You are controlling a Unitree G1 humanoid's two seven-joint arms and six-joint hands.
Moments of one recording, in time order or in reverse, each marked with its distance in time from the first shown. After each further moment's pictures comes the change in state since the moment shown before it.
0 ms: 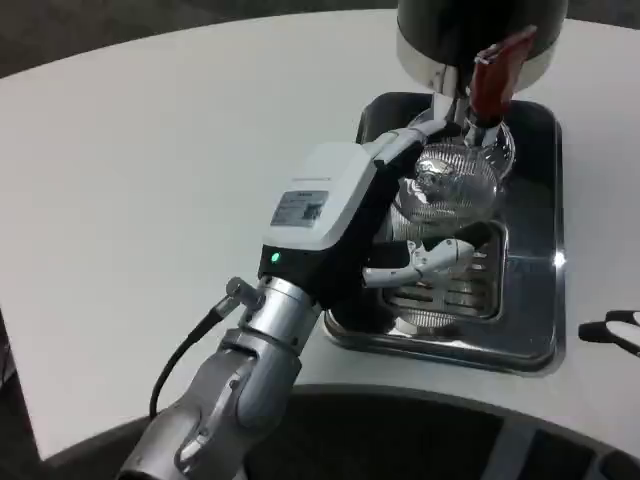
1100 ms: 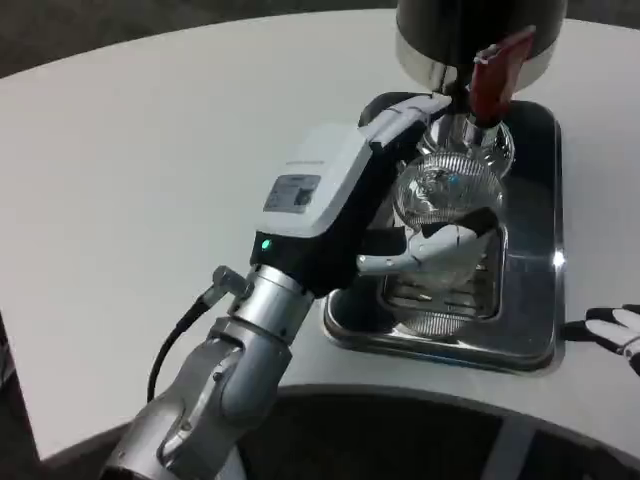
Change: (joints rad) left arm 0.011 0.033 0.024 -0.076 -0.051 -0.053 -0.028; right arm -0.041 -0.016 0.061 0.002 -0.038 0.027 0.000
